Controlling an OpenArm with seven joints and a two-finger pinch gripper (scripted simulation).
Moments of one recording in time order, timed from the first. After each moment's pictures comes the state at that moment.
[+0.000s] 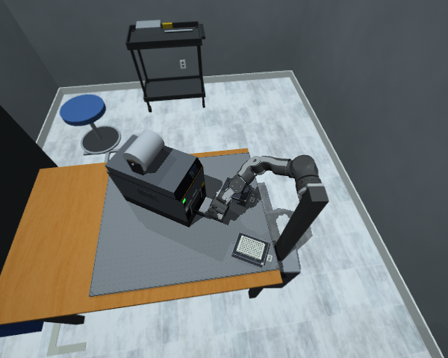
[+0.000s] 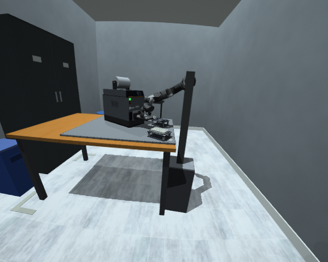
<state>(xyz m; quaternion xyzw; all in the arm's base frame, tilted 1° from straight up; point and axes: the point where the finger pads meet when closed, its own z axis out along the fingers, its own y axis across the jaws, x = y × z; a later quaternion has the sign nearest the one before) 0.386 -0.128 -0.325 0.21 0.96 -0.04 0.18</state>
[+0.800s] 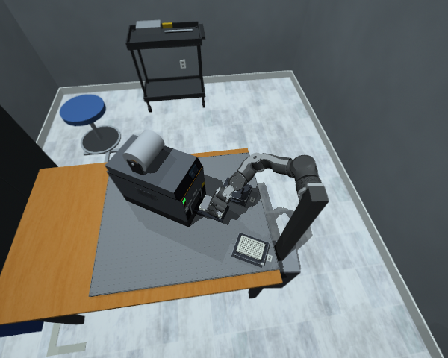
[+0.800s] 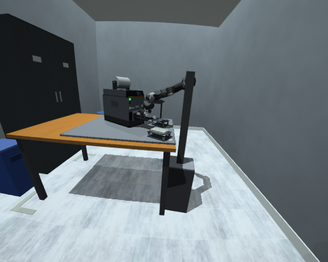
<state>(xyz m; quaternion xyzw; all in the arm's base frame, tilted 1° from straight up) 0.386 -0.127 -0.301 0.21 0.96 -0.04 0.18</state>
